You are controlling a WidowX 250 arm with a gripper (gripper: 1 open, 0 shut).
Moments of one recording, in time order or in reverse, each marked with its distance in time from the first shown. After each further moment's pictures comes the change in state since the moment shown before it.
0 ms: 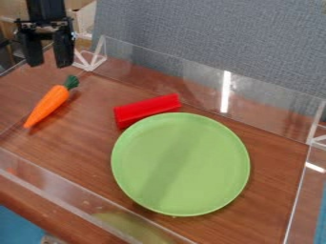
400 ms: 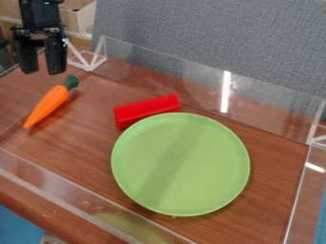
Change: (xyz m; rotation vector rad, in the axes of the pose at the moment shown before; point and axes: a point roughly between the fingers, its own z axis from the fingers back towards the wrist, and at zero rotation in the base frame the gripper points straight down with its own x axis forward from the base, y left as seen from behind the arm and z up) arm -0.010 0.003 -0.006 -0.029 0.038 -0.062
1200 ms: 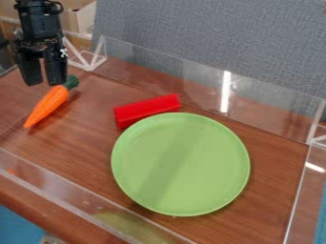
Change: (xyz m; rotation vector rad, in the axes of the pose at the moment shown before) arm -0.003 -0.008 -0.012 -0.057 0.005 -0.094
